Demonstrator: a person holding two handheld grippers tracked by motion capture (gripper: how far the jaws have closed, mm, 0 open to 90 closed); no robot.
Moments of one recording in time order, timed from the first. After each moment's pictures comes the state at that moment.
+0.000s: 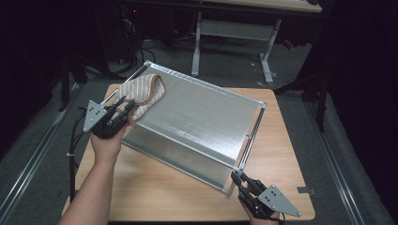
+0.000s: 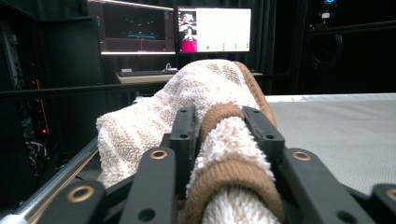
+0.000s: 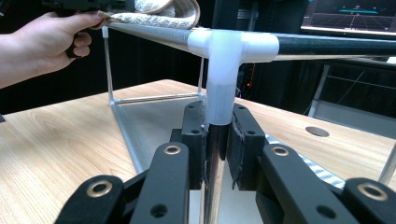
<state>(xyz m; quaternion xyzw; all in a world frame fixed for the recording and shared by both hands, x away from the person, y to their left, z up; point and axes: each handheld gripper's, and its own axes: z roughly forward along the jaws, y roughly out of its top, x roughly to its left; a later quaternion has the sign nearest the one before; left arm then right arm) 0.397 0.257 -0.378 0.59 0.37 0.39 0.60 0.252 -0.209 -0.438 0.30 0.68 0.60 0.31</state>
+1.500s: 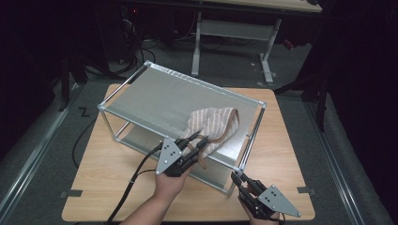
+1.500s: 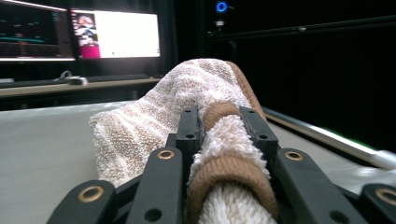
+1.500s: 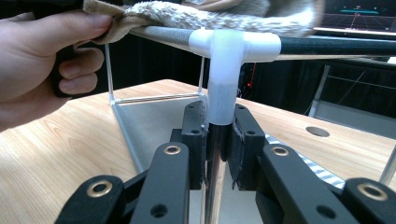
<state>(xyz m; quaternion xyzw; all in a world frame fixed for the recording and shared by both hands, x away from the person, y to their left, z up) 0.314 0.060 -0.381 0.64 0.26 0.29 0.66 0.251 -0.210 -0.438 0.29 0.68 0.60 0.31</state>
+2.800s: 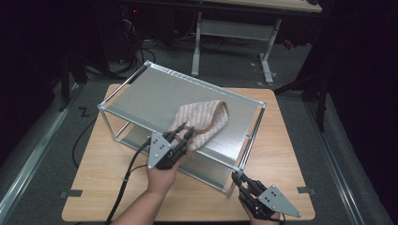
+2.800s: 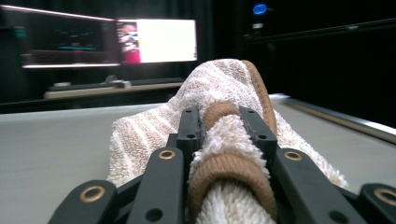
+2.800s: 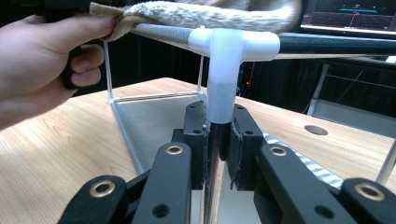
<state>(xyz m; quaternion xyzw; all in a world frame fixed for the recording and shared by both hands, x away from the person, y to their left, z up) 0.337 0.105 -0.384 0.60 0.32 0.37 0.63 0.251 -0.210 -0.437 0.29 0.68 0.59 0.32</state>
